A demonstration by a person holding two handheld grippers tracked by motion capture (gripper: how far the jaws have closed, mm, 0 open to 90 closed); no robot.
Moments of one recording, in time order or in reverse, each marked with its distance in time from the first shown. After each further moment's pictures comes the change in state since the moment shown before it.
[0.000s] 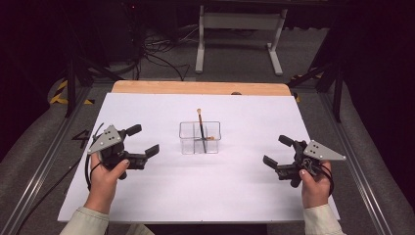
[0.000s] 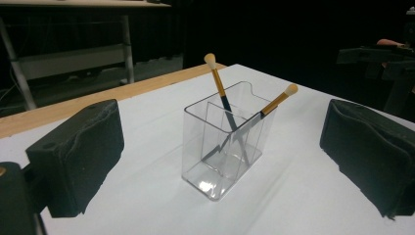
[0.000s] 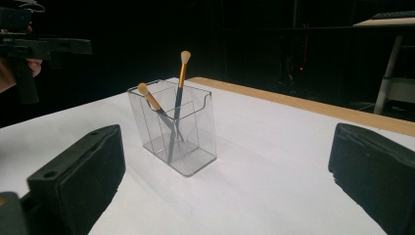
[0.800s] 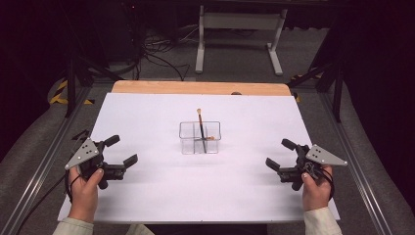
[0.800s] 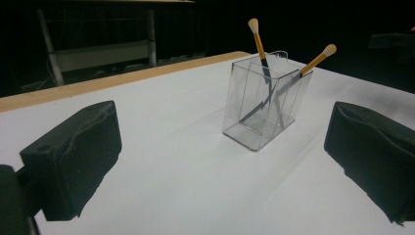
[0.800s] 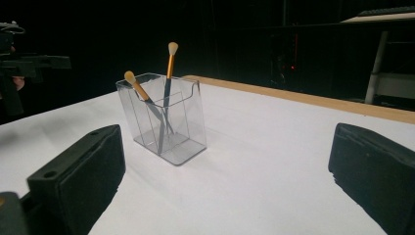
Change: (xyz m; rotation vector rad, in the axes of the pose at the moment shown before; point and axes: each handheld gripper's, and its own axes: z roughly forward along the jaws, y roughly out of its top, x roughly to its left) left arm 0.029 -0.046 -0.043 0.001 0.071 0.005; right arm -0.006 -0.017 -0.007 -0.009 -0.032 0.020
